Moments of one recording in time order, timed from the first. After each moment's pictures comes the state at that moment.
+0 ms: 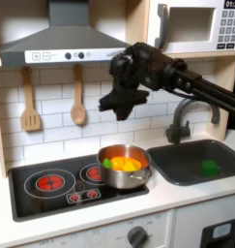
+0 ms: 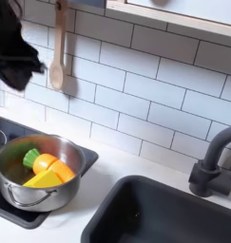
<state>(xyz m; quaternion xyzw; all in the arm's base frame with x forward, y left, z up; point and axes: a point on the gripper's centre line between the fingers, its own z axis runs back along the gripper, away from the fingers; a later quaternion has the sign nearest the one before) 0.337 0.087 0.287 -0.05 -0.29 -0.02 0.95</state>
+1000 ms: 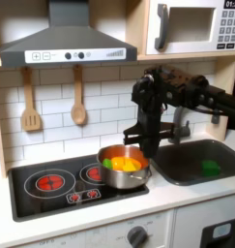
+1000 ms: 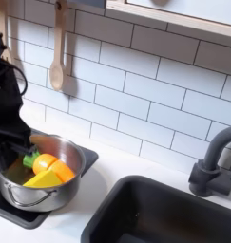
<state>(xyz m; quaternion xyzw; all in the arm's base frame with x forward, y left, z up) 0.264 0.062 0.236 -0.04 -0.14 -0.06 0.99</state>
